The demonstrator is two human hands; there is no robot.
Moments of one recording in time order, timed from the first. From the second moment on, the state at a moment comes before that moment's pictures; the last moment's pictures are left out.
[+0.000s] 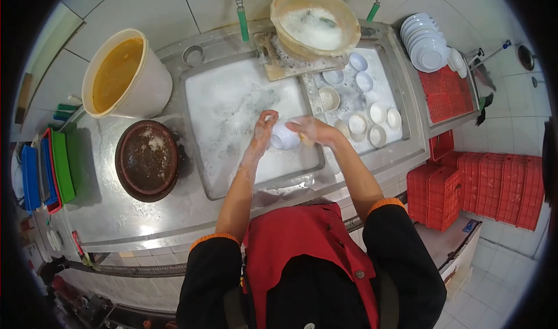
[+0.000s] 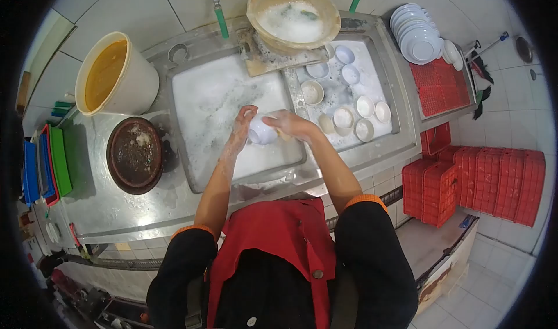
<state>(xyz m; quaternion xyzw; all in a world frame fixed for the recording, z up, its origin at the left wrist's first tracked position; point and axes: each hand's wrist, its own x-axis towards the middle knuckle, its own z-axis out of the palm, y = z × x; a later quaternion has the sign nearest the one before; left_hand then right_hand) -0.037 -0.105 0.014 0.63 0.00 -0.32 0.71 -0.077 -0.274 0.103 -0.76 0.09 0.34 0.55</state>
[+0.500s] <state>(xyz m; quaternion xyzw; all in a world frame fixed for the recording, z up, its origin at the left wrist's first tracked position) 0.064 0.034 -0.155 0.92 0.05 -0.38 0.09 -0.096 -0.454 0.090 -0.93 0.29 -0.17 0.10</state>
